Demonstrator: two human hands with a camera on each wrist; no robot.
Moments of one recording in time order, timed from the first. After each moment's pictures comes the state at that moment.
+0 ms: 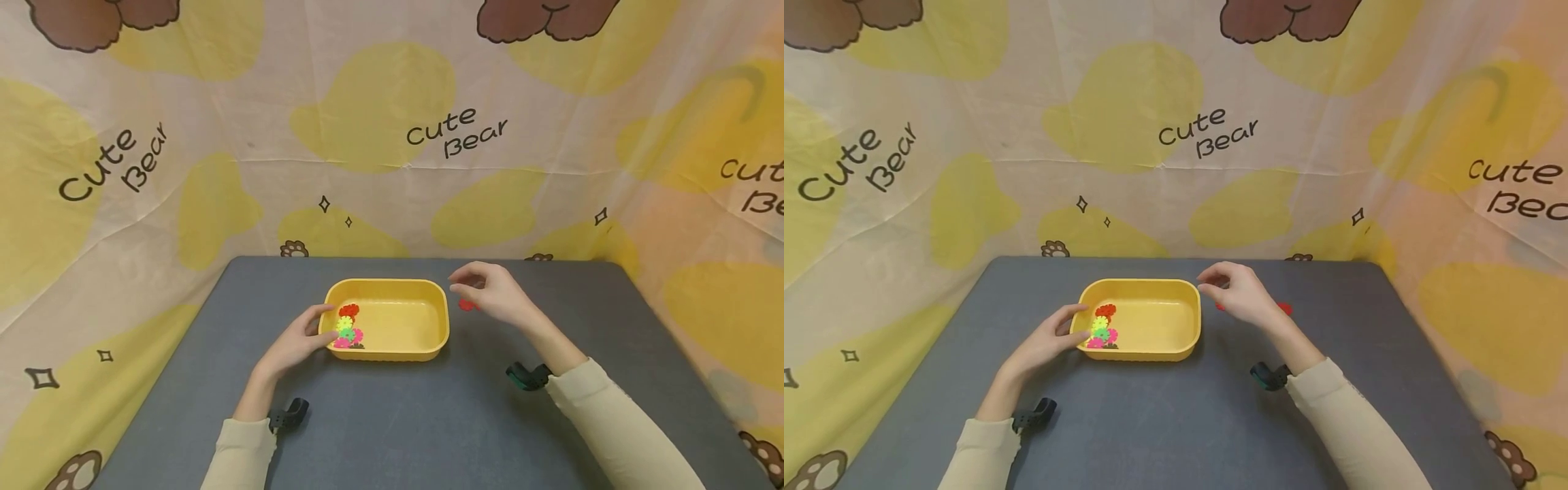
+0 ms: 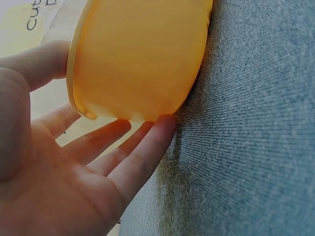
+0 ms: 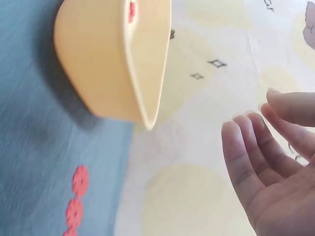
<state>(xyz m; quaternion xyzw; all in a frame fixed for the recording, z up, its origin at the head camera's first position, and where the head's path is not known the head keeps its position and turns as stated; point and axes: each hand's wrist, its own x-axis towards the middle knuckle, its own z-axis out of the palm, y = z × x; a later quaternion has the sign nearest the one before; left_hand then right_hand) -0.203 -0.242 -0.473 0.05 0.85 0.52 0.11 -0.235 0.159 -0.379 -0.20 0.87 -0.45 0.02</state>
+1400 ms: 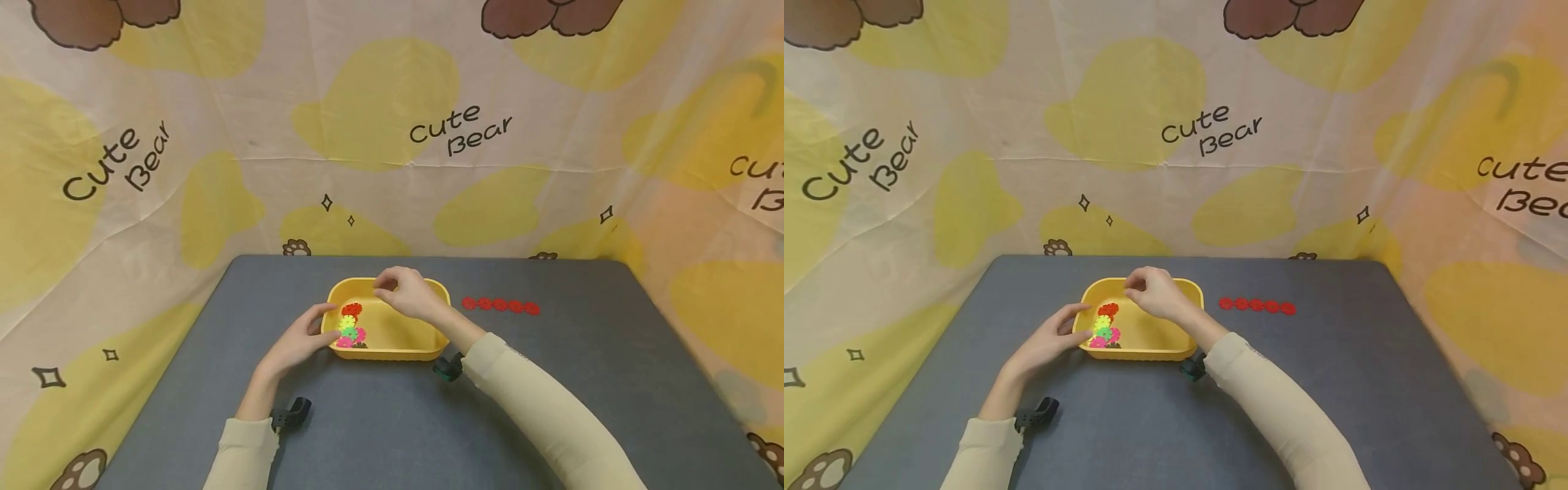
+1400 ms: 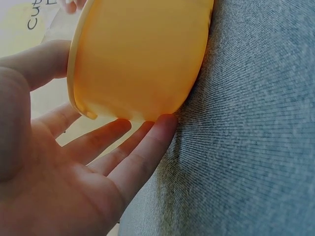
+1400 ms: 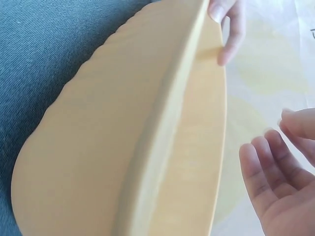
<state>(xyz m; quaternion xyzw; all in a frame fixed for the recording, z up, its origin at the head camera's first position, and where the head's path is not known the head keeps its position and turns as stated) -0.203 -0.244 -0.472 0.05 0.84 0.52 0.12 -0.269 0.025 -0.414 -0.28 0.85 -0.44 0.04</state>
